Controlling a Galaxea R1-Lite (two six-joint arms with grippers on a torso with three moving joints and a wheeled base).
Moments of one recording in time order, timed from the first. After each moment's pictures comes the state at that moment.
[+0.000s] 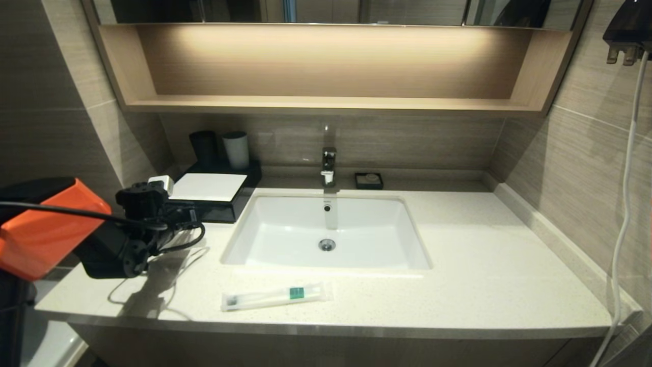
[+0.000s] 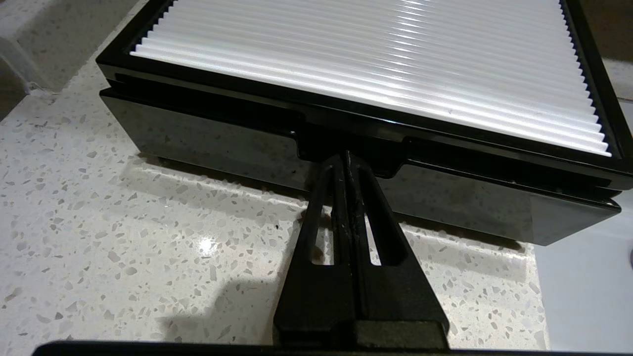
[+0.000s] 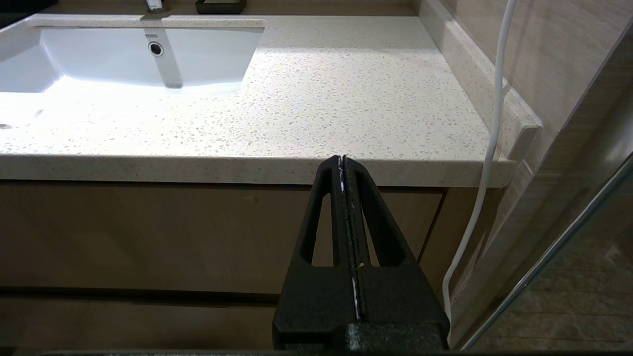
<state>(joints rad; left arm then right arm) 0.07 2.29 -1.05 -0.98 0.03 -0.08 0.00 0.00 0.00 0.00 0.00 0.00</state>
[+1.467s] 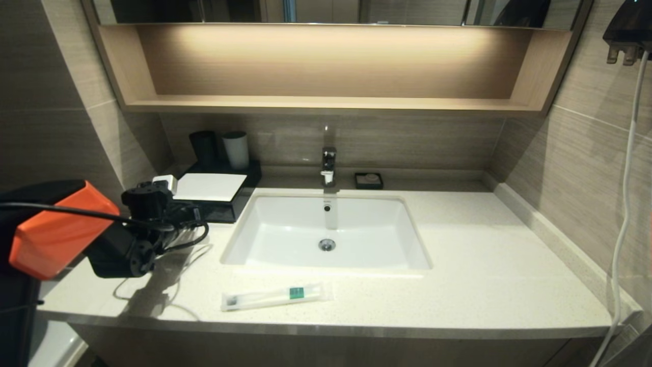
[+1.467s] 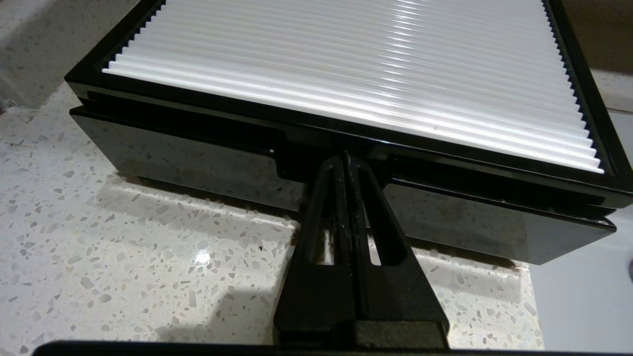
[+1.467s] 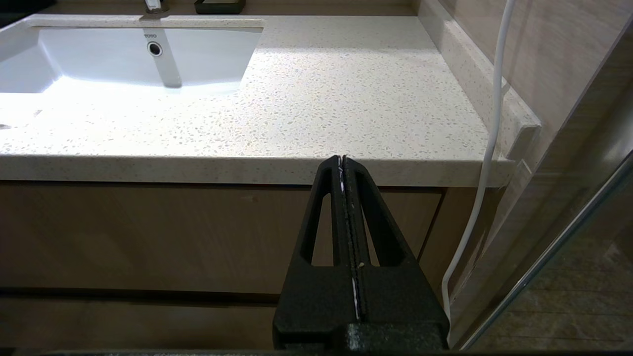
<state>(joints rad) 0.06 2.33 -1.09 -1.01 0.03 -0.08 0.00 0.00 0.00 0.00 0.00 0.00</state>
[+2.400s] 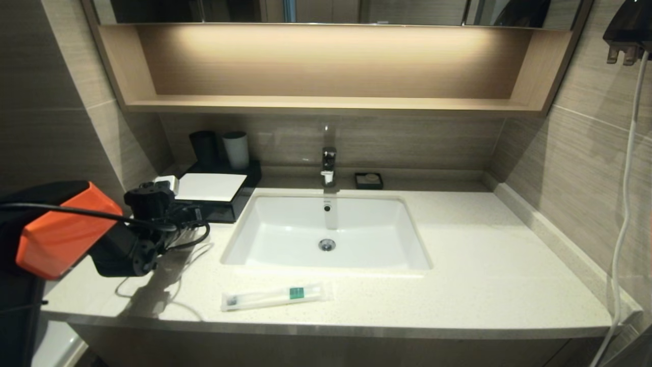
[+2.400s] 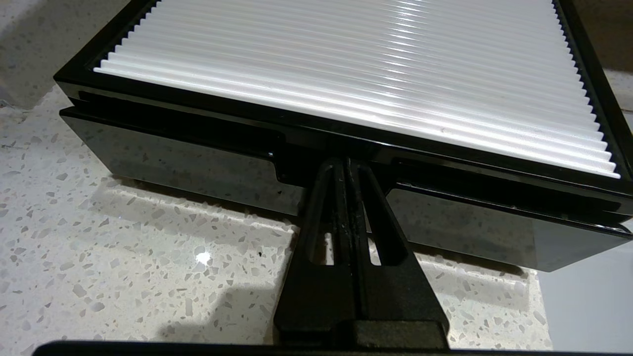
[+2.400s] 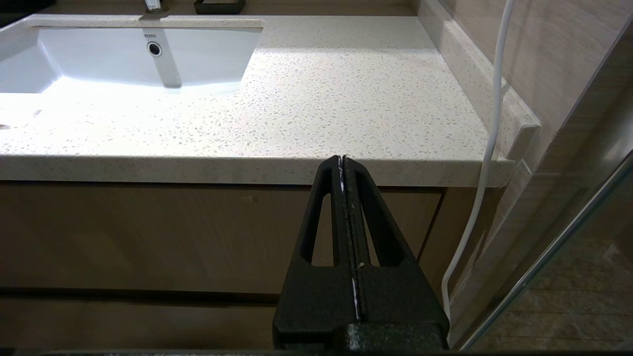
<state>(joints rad) 0.06 2.35 -1.11 -1.01 0.03 -0.08 0.00 0.00 0.00 0.00 0.00 0.00</state>
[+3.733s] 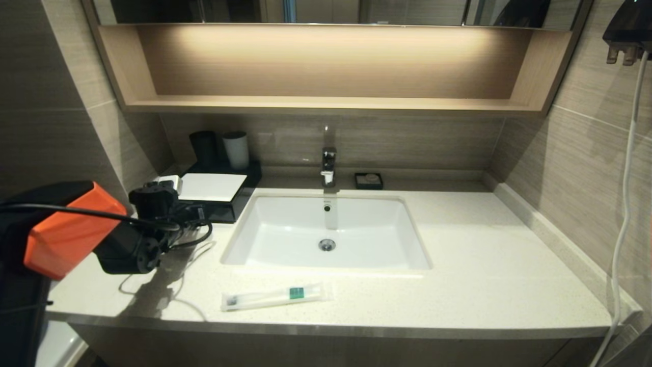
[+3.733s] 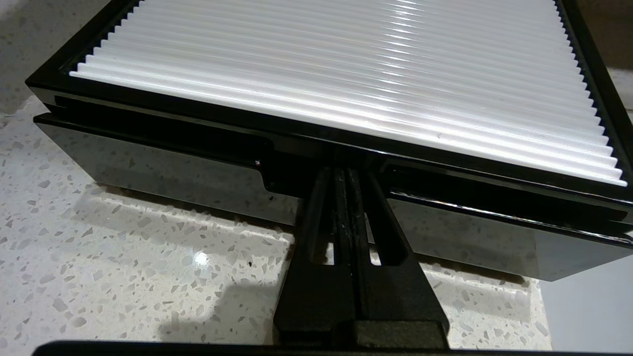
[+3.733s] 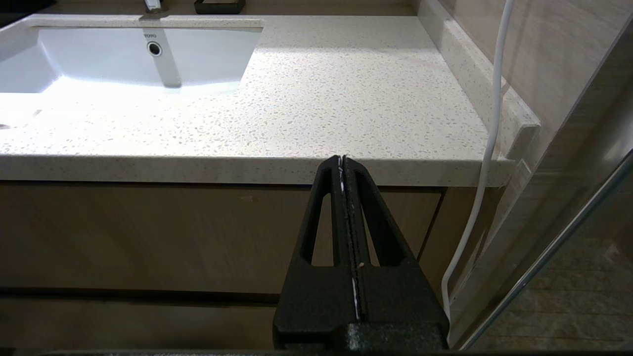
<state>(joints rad) 0.05 2.37 -1.15 -0.97 0.03 -0.07 0.00 0.00 0.00 0.00 0.00 0.00</state>
